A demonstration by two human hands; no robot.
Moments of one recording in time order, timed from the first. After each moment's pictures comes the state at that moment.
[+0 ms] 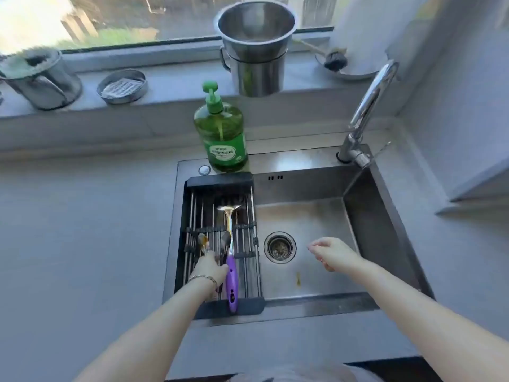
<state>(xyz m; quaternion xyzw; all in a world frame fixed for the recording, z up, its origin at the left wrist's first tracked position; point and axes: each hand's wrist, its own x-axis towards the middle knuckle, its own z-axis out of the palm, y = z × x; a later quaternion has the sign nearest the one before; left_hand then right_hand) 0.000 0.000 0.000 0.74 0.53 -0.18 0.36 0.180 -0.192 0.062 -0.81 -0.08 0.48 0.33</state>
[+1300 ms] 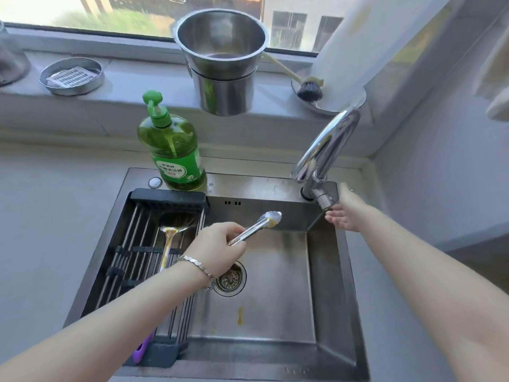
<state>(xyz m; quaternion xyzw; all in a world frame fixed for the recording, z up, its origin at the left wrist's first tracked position) 0.165 -0.061 0.113 0.82 0.37 -0.01 0.44 0.422 -0.173 0.079 -0.80 0.12 0.42 0.41</state>
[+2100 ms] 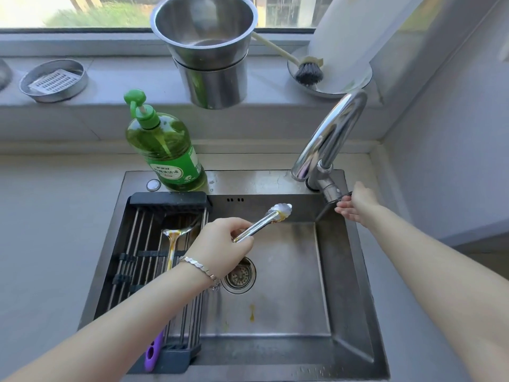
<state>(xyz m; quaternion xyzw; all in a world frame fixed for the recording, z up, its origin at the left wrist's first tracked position) 0.184 -0.053 0.118 0.83 0.35 -0.01 0.43 0.436 -0.175 0.054 -0.79 0.18 0.37 0.45</state>
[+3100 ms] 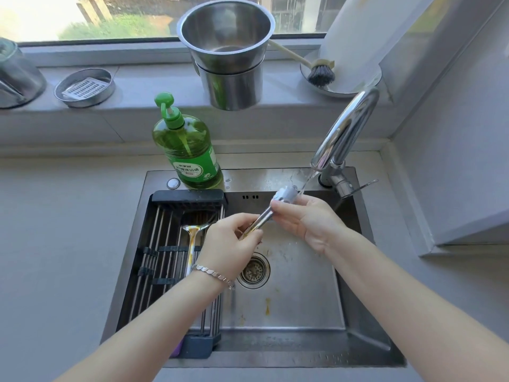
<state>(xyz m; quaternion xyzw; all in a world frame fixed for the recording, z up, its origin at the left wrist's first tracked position) 0.152 -0.061 0.125 0.78 0.37 0.12 0.48 0.291 -0.137 0.119 -0.57 0.00 0.52 0.64</state>
